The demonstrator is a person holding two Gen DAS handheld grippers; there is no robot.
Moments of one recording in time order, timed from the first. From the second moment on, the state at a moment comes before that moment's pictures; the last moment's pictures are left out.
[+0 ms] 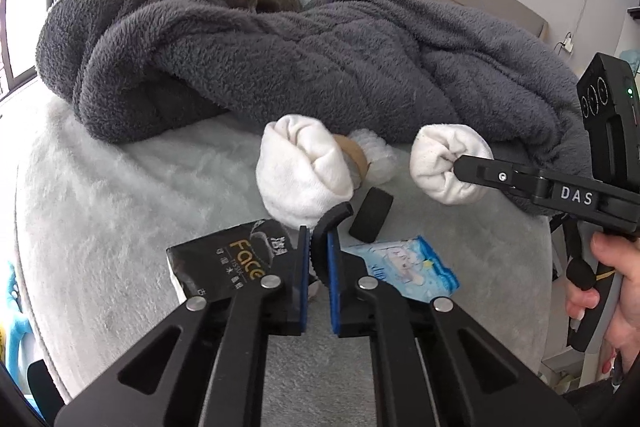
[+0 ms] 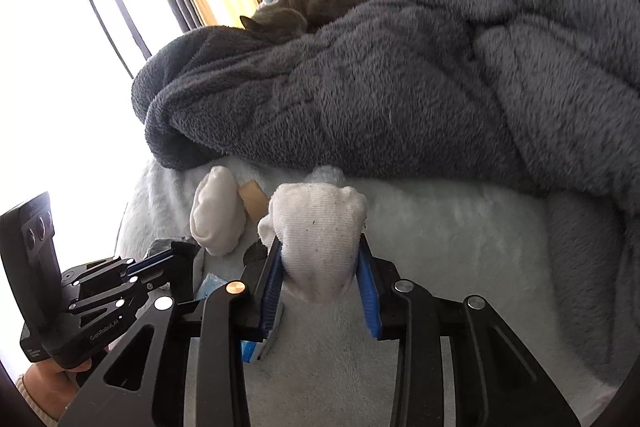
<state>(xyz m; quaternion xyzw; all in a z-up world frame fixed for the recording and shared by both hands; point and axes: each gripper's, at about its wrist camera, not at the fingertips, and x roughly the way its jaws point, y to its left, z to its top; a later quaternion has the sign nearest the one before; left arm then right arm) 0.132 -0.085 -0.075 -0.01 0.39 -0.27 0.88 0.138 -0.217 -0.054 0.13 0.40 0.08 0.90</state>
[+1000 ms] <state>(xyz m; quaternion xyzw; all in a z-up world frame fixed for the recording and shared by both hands) 0.111 0.031 -0.042 -0.04 0.37 -0.12 0.92 0.144 -0.081 -0.003 0.07 0.34 0.17 0.92</state>
